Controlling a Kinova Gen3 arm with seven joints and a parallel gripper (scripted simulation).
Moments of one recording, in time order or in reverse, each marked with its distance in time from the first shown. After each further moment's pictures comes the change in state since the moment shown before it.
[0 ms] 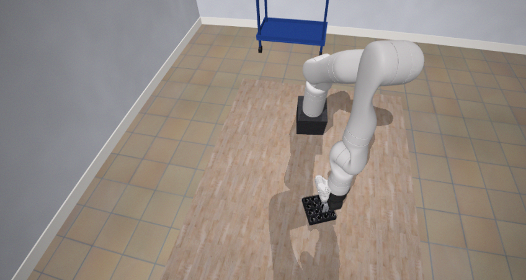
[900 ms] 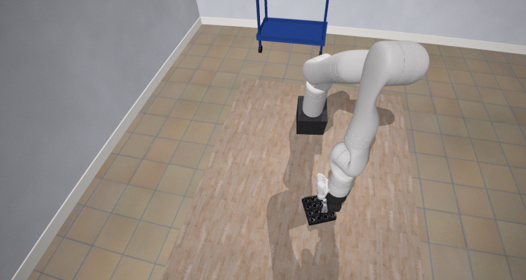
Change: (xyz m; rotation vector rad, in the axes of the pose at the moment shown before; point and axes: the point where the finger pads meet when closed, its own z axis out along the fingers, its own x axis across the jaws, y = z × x) arm -0.002 -0.001 0.000 0.000 -0.006 0.228
